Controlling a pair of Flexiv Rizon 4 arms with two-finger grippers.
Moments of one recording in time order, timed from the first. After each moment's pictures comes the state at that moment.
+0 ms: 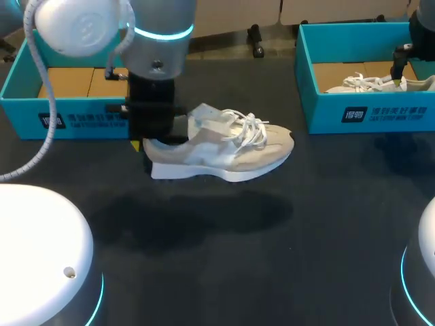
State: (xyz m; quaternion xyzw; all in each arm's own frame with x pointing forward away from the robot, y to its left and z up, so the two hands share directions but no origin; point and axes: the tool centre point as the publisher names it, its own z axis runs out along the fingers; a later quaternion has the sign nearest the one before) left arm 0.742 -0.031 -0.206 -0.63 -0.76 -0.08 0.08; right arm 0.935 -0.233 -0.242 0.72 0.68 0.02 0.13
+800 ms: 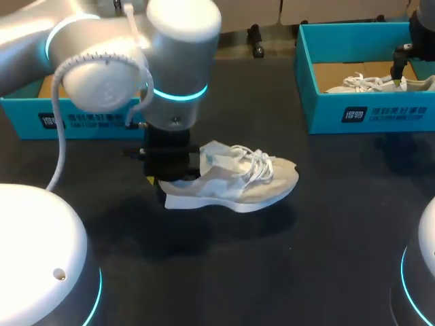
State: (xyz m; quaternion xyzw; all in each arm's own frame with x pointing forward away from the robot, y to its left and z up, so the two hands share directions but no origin) left arm 0.728 -0.046 -0.290 -0.63 -0.77 -0.09 0.07; right arm 0.935 -0.233 -0.242 0.72 0.68 0.02 0.13
